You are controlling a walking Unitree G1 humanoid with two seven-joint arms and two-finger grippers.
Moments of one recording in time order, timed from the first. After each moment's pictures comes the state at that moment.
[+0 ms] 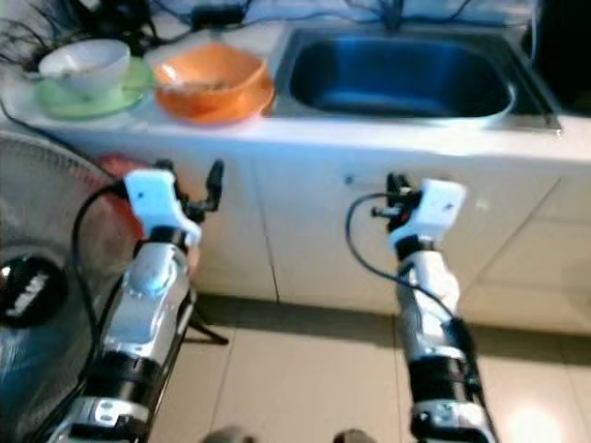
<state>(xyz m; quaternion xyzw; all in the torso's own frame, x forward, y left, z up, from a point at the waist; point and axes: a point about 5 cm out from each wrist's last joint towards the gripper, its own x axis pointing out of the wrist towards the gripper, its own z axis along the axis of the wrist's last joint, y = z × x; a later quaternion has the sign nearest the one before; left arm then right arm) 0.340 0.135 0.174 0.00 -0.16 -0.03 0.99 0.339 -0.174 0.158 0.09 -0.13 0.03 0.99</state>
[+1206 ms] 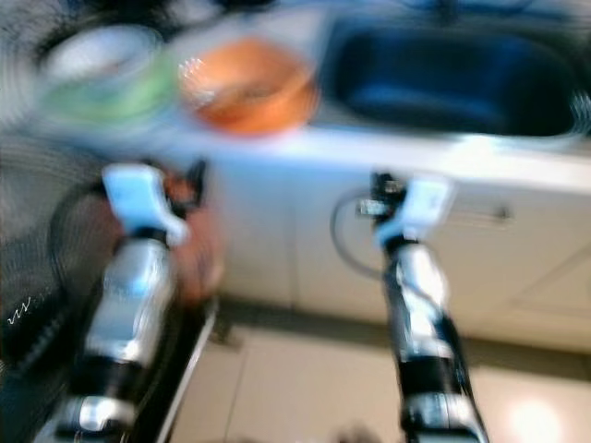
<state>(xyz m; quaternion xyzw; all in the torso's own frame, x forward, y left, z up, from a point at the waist) 0.337 0.152 0.182 0.01 -0.17 0.00 0.98 0.341 -0.159 0.161 0.10 -0.13 0.05 0.99</state>
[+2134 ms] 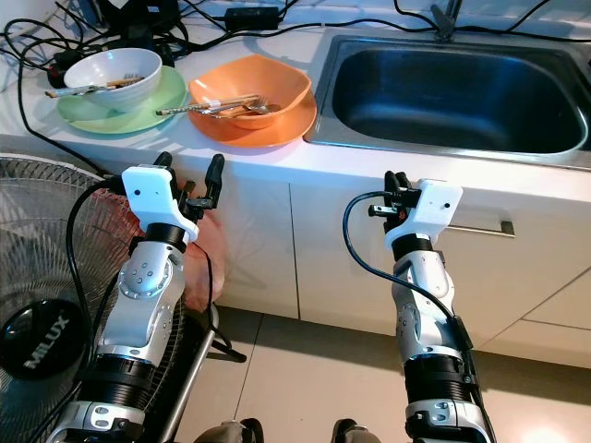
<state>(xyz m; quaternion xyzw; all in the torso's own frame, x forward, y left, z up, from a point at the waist) 0.335 0.137 0.182 0.01 -0.18 -0.03 0.98 0.339 -0.169 0.158 0.10 -0.13 0.03 0.99</state>
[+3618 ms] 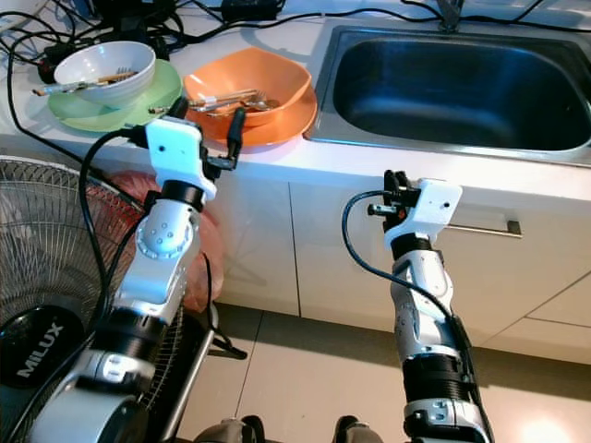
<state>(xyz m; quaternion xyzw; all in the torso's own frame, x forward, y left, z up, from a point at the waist) 0.361 0.116 0.221 0.06 -0.24 -0.05 0.97 0.340 -0.167 0.159 0.10 -0.13 0.03 0.99</state>
